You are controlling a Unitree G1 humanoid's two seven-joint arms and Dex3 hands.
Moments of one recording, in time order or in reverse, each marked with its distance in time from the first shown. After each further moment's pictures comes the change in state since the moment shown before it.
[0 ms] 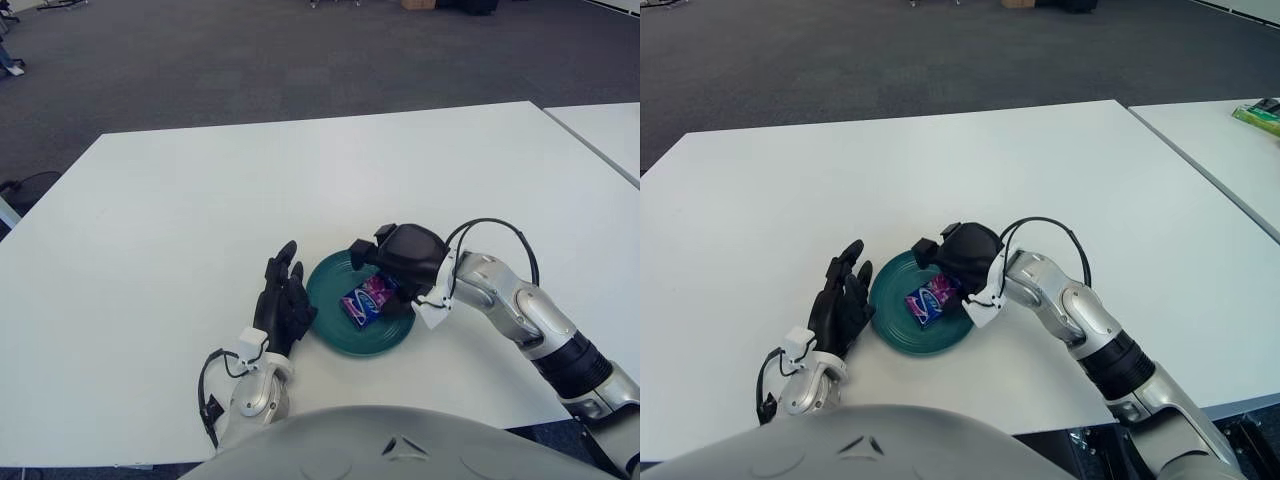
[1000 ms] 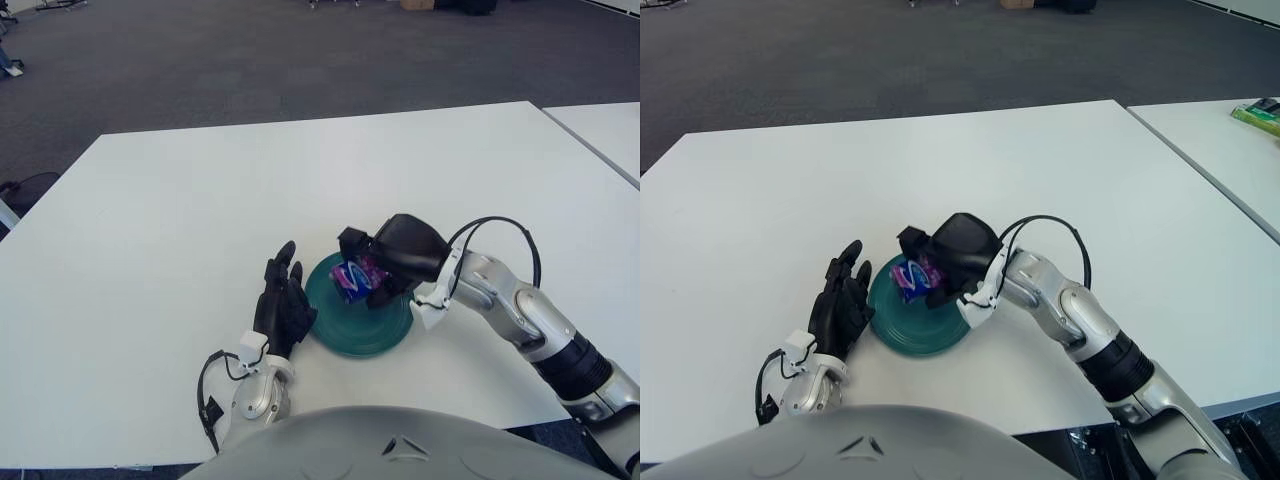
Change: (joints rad) left arm 0.006 -0.003 -0.004 0.031 0.011 -0.055 0.012; right arm 0.003 -0.031 0.052 -0.019 -0.001 -0.058 -0.174
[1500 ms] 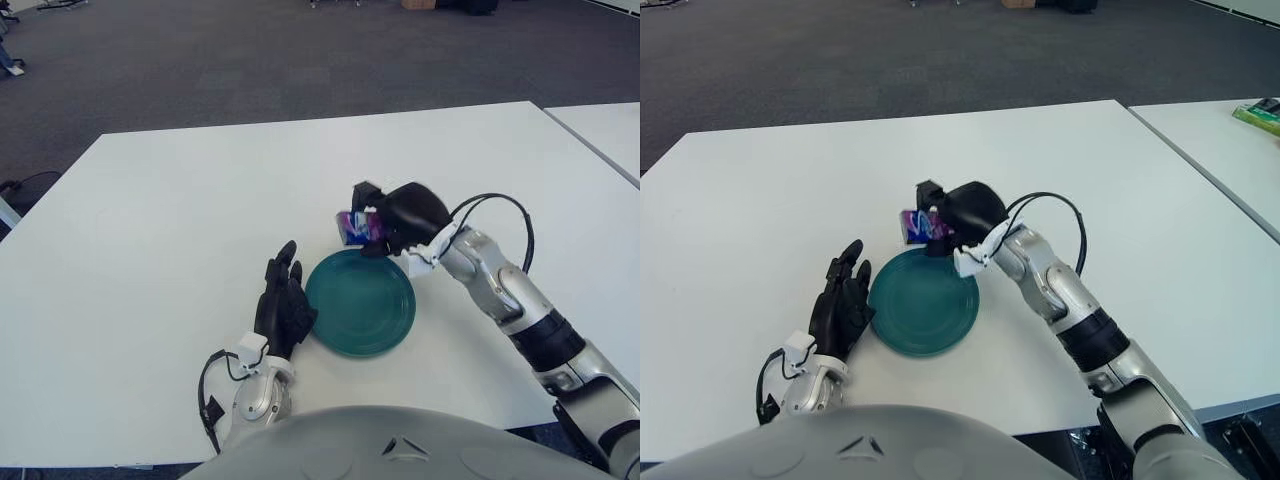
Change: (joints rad) left arm -0.003 -0.001 -0.003 0.027 -0.028 -0.049 -0.015; right arm -0.092 0.071 -0.011 0.153 0.026 0.135 -0.146
